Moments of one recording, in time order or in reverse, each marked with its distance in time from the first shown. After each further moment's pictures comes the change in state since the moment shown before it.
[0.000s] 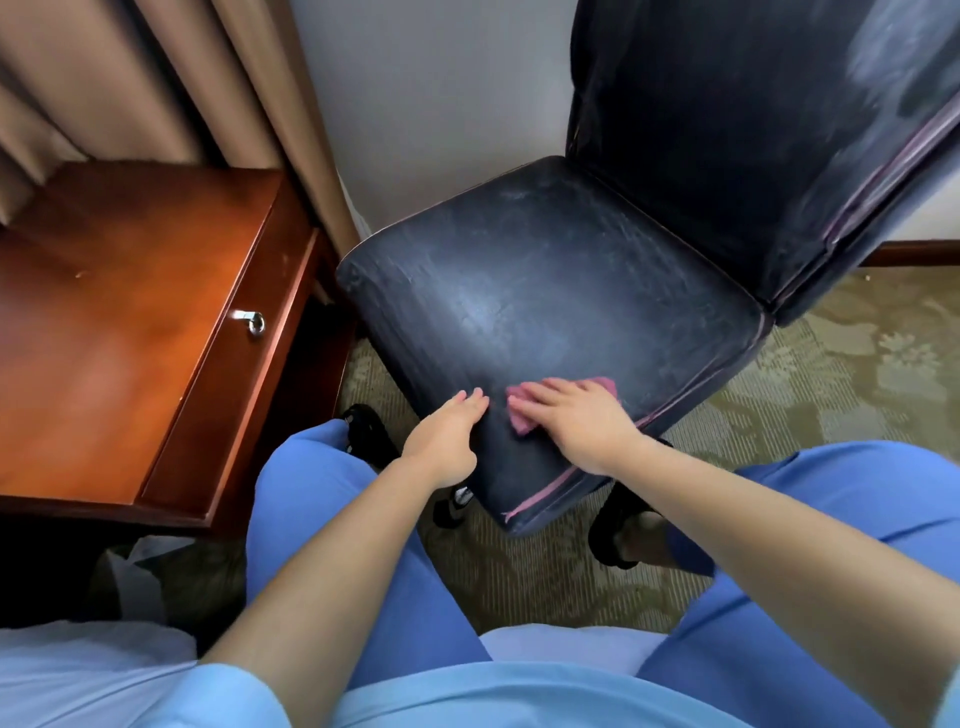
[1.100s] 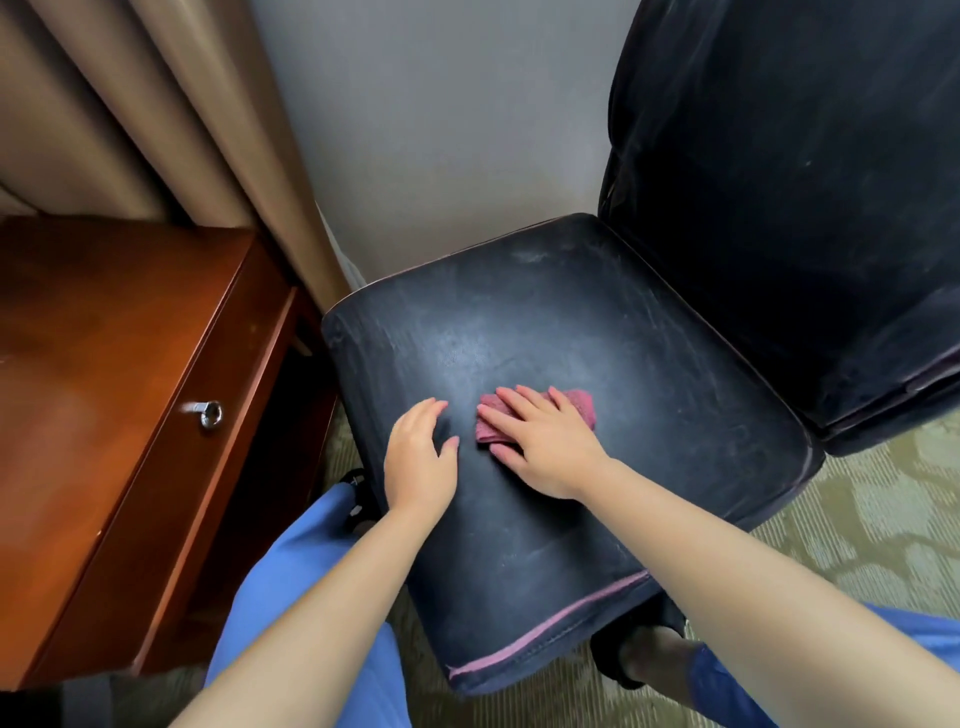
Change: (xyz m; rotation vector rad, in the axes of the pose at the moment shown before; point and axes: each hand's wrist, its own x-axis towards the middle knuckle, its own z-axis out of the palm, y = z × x) left_hand 0.108 -0.013 -0.033 -0.383 0.658 -0.177; right_hand 0.121 0.055 -0.013 0.198 0.040 0.063
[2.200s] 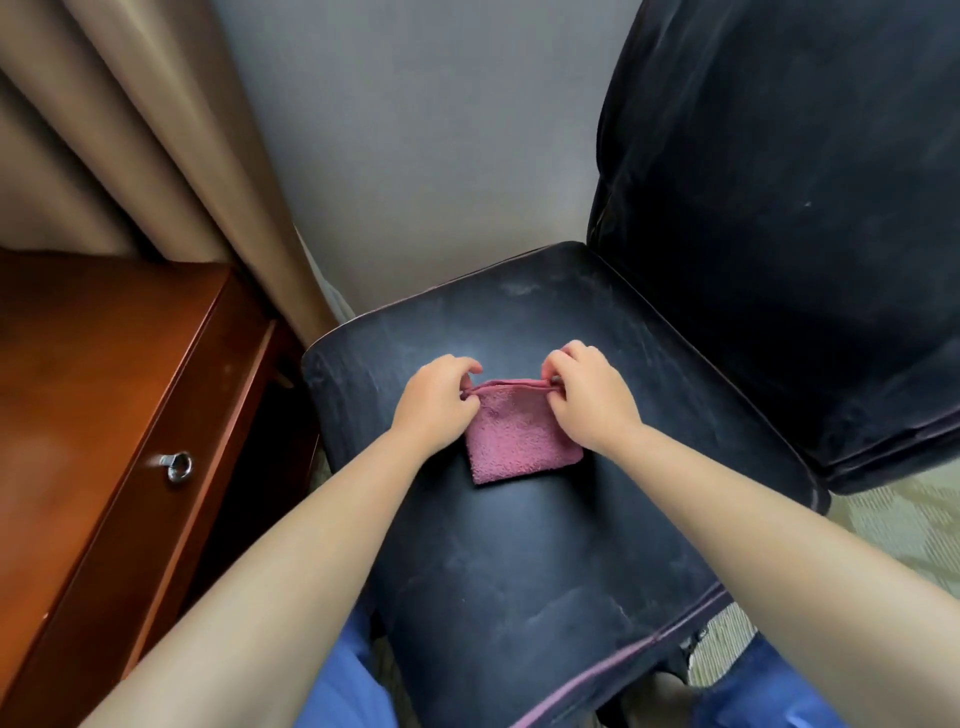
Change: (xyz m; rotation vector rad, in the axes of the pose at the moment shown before) left_hand 0.112 0.052 0.002 0.189 -0.255 0.272; right_hand 0.041 0.063 -0.051 0.148 0.330 0.290
